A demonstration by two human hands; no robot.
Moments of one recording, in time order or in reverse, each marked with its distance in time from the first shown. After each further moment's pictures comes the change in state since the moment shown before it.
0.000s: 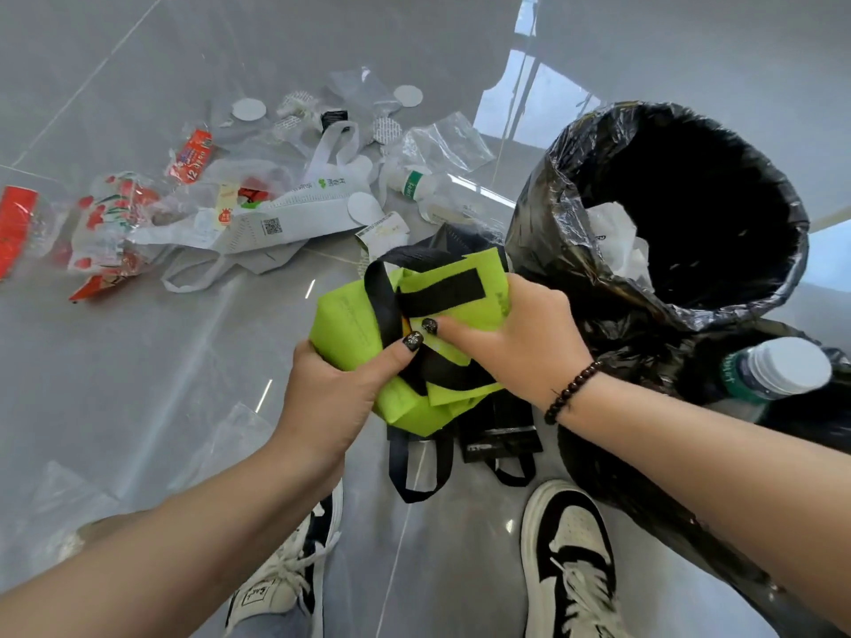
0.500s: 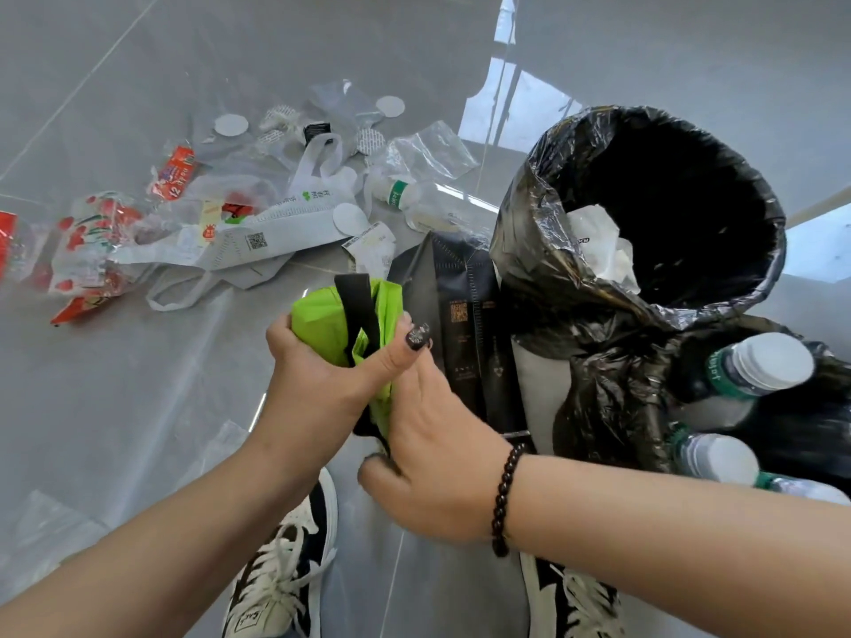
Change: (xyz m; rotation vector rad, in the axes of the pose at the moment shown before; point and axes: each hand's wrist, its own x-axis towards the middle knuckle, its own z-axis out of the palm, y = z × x) left_hand -0.008 0.021 0.004 0.197 -0.008 0.085; right_hand -0.052 -0.024 0.047 -0.139 -0.393 -0.406
